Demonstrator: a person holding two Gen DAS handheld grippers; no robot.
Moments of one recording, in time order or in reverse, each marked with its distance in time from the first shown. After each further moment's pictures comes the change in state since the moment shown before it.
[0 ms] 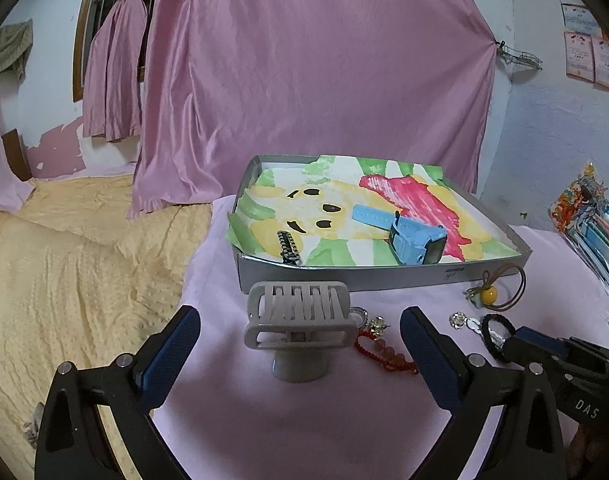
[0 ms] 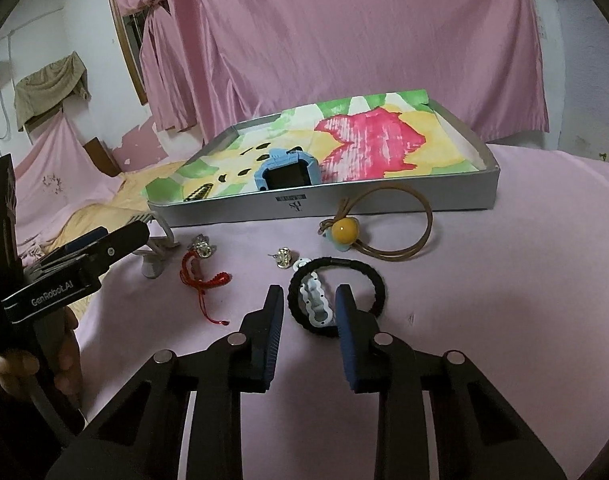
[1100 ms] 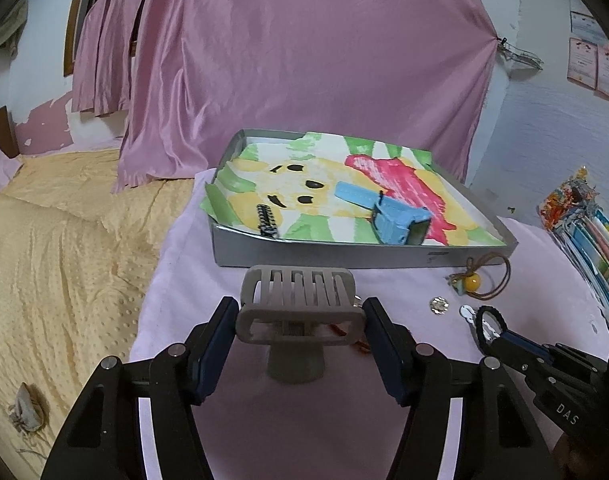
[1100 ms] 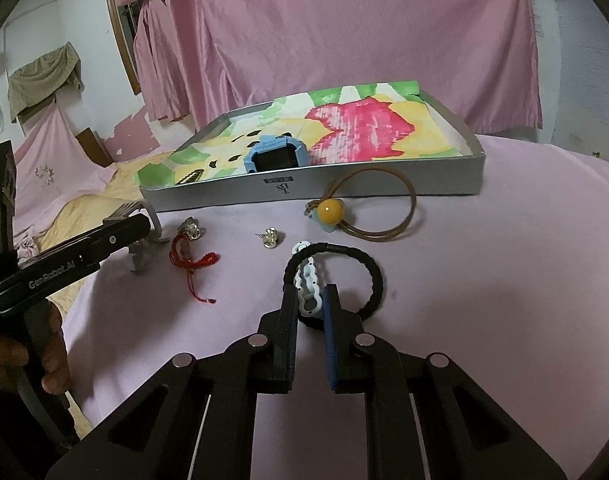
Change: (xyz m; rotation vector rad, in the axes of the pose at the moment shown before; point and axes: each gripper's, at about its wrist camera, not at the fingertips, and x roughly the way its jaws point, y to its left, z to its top) left arm 0.005 -0.008 -0.006 -0.040 0.078 -0.066; right arm -0.004 -0.005 -0.006 -0.010 0.037 -0.035
